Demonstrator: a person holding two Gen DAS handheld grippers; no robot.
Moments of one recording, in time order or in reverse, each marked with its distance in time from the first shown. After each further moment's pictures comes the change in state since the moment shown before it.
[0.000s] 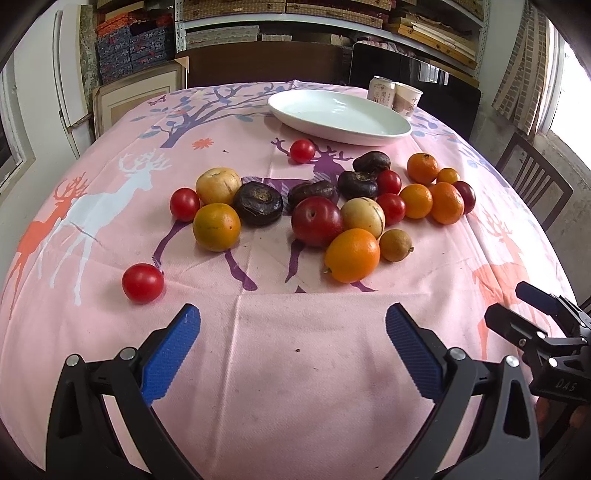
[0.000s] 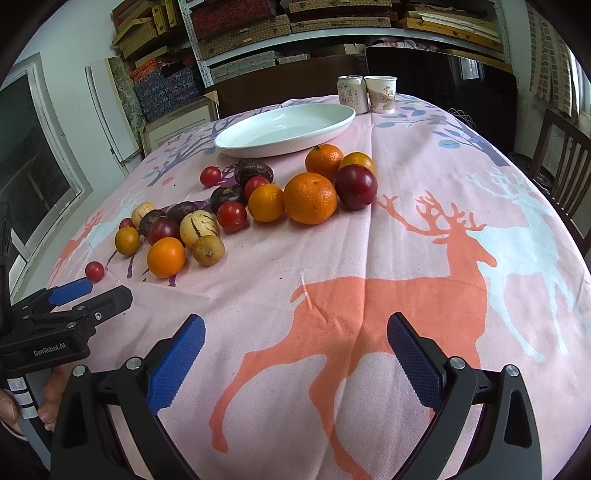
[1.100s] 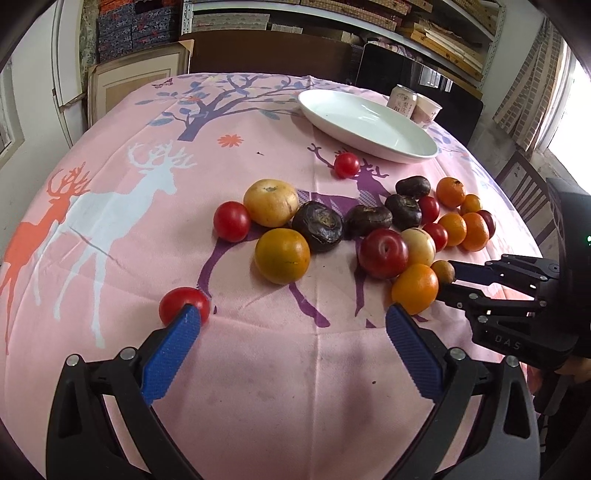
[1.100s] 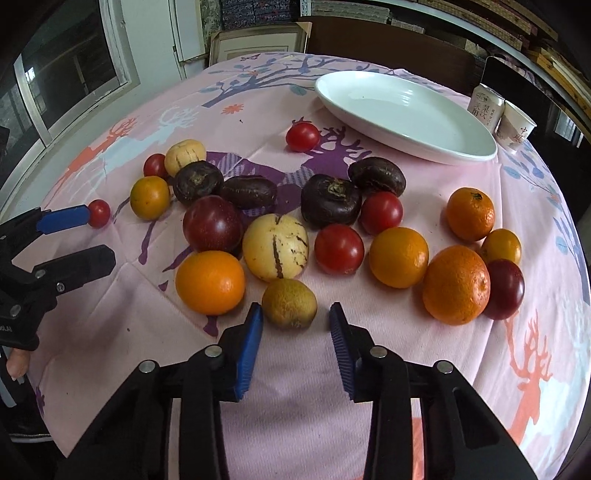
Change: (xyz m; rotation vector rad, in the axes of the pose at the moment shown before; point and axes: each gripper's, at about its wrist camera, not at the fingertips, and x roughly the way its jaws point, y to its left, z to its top) left arm 0.021 0.065 0.031 -0.050 0.047 -0.083; right arm 0.082 0.077 0.071 -0.368 0.229 0.074
